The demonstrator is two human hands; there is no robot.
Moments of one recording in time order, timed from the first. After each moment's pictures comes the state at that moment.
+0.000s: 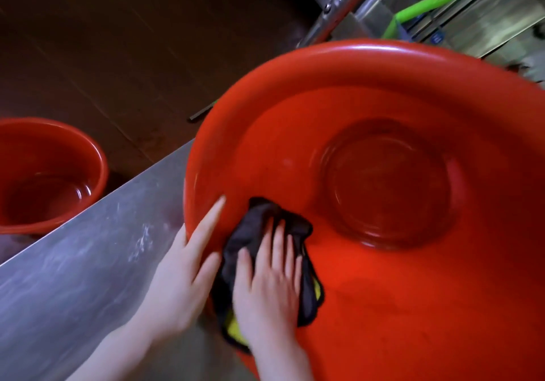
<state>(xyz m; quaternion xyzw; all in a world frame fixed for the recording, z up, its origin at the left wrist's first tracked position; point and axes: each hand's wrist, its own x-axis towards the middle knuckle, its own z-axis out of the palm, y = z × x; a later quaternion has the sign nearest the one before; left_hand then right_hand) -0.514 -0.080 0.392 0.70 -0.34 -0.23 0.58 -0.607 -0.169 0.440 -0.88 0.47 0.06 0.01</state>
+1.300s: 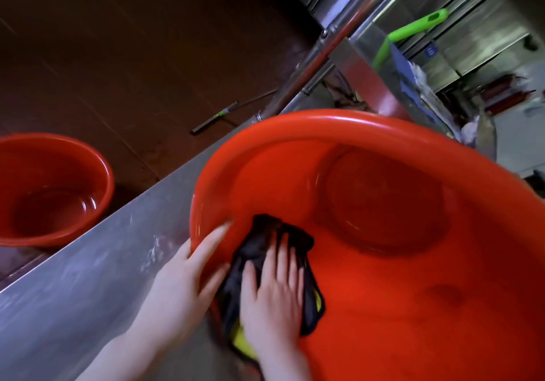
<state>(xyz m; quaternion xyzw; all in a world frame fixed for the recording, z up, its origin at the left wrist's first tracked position) -0.507 -0.072 0.393 0.75 -0.36 -0.17 0.53 -0.613 -0.171 0.430 -0.88 0.46 0.05 0.03</state>
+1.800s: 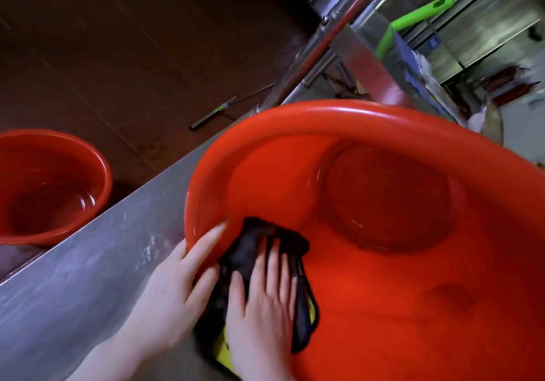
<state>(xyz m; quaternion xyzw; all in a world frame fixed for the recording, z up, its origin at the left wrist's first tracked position) -0.504 -0.065 0.388 0.73 -0.37 -0.22 0.53 -0.612 -0.146 0.432 -0.89 0.45 0.02 0.05</state>
